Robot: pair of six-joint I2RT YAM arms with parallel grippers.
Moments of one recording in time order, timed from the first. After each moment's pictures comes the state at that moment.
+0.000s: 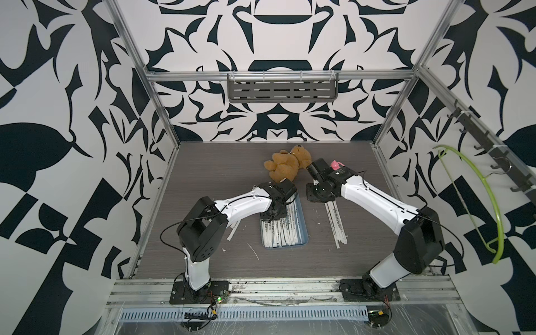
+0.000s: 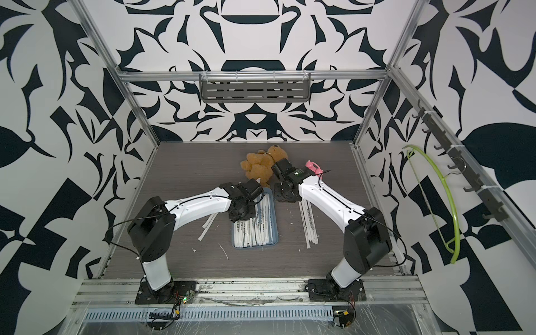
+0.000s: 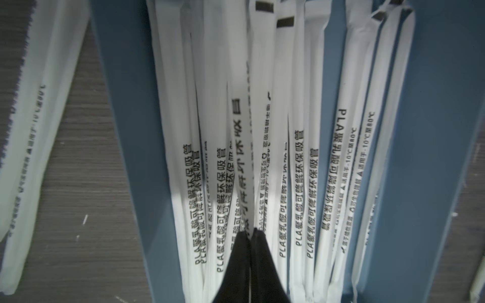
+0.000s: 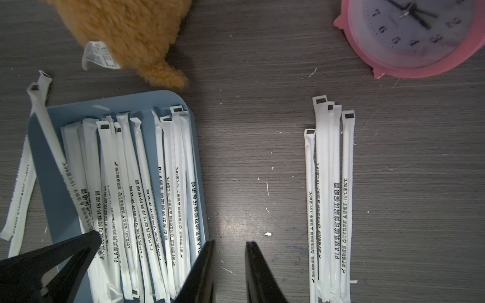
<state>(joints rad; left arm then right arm) -0.88 1.86 1.33 -0.84 -0.10 -0.90 0.56 1.59 1.30 -0.92 0.09 0.58</state>
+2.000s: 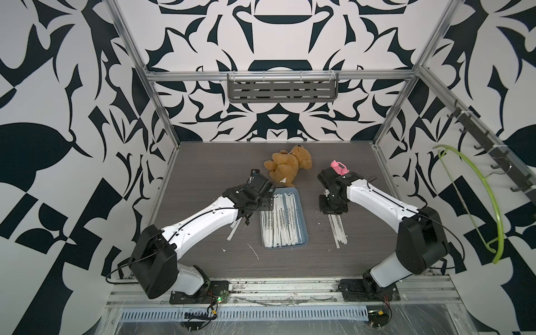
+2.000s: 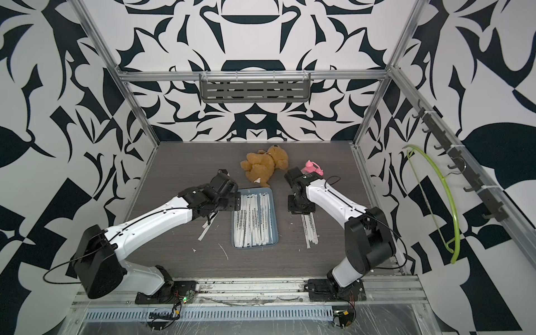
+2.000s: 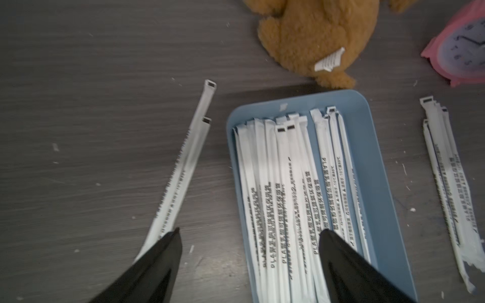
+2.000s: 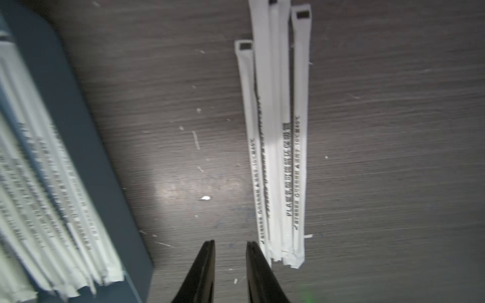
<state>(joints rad) -0.75 1.40 1.10 -0.66 -0.30 -0.59 0.43 1.57 1.13 -1.04 0.06 0.51</state>
